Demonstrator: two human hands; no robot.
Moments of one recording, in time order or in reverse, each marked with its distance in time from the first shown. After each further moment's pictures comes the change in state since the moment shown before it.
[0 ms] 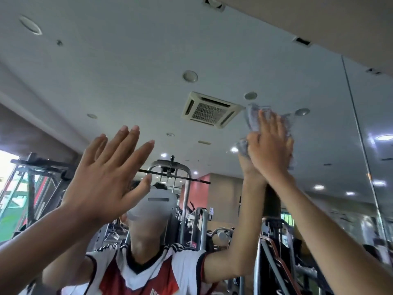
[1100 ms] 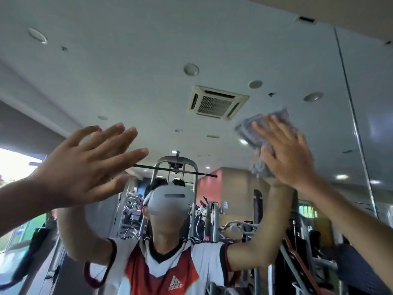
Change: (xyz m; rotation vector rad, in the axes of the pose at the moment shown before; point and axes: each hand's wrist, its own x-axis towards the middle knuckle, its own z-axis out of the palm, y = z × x) left_hand 0.027 0.021 -0.009 0.175 -0.076 0.377; right_hand -0.013 0.144 -0.010 0.043 -0.066 -0.447
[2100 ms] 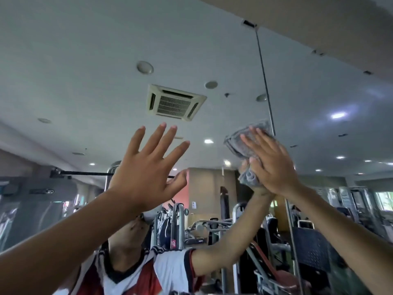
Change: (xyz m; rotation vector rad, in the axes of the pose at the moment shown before) left_hand 0.190 0.218 0.028 -0.186 0.174 -0.104; right_hand -0.083 0.149 -0.029 -0.022 -0.022 0.042
